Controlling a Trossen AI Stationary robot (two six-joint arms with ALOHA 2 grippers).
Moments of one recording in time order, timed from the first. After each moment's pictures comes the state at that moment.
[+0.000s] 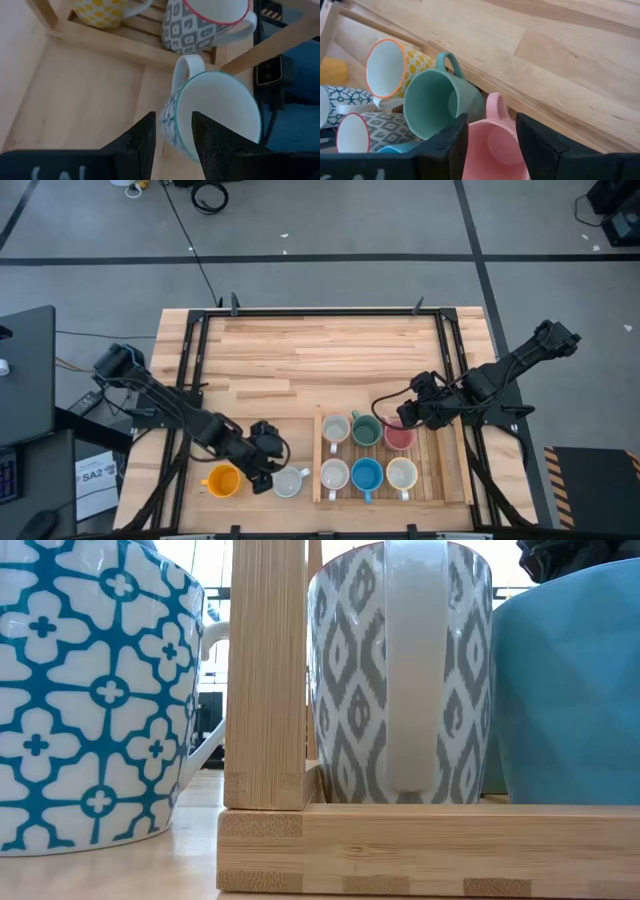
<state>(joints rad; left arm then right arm) -0.59 1.47 1.01 -0.43 -0.26 -0.75 0.51 1.03 0.87 -0.95 0.40 1.56</state>
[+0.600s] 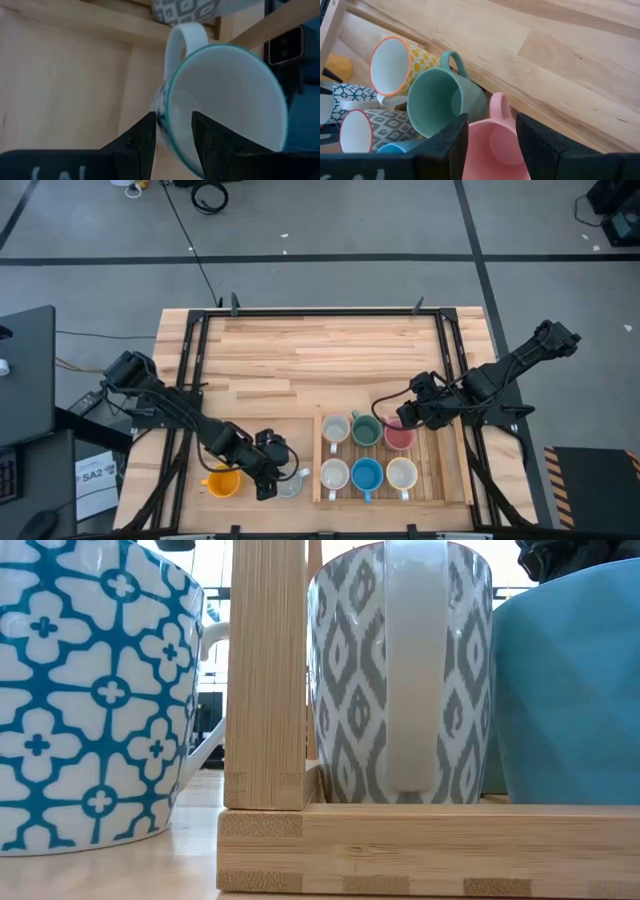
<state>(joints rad) -0.59 1.59 1.01 -0.37 -0.19 -0.74 0.51 1.03 0.87 -0.94 0.40 1.53</state>
